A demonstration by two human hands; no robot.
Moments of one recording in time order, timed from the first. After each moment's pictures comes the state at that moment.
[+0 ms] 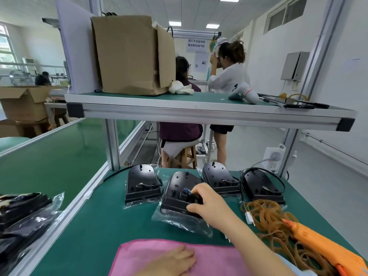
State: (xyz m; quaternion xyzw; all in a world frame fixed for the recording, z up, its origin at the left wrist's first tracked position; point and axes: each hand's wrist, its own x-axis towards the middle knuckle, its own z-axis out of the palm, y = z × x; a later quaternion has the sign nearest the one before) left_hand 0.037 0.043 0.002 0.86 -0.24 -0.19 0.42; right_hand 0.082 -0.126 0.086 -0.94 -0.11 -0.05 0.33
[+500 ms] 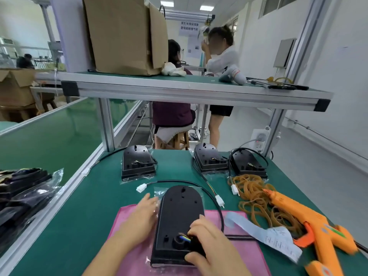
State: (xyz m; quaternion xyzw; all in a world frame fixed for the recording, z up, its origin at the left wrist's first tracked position) left_hand 0.017 0.079 0.015 0.88 -0.11 0.00 0.45; right_hand -0.078 -0.123 0.045 -0.94 -0.19 -0.04 0.26
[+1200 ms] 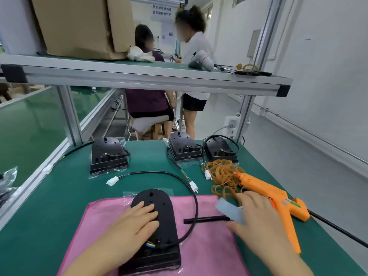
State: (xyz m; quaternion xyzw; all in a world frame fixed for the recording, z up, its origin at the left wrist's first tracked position) left_hand -0.025 0.053 0.027 0.93 -0.25 -0.11 0.26; right_hand -0.112 -0.234 0.068 -0.99 0.10 -0.10 0.06
